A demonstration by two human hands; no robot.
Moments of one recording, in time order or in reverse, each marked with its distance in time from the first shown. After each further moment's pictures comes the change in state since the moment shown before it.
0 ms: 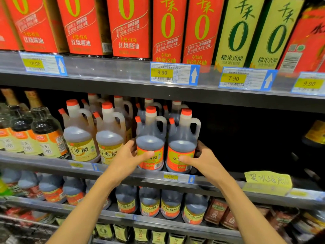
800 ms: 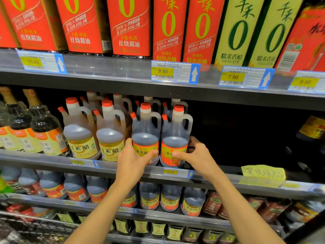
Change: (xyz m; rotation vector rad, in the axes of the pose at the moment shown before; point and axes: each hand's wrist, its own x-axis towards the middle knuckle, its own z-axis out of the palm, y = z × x) left_hand -0.003 -0.017 0.023 0.325 0.389 0.112; right_hand 0.000 -0.008 0.016 -0.114 0.048 0.020
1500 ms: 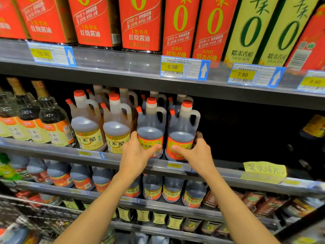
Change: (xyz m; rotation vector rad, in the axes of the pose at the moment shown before) left_hand 0.001 0.002 -0.009 0.002 -0.047 0.033; right_hand -0.012 -0.008 0.024 -0.080 0.220 -0.018
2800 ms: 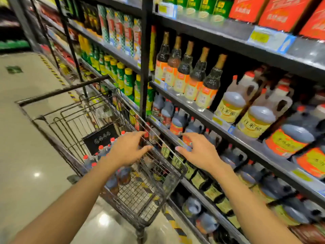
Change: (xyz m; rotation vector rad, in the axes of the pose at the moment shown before) left_hand -0.212 -0.166 -0.329 0.699 -0.131 -0.342; right_hand -0.169 -0.133 0.254 -0.709 -0.837 -0.601
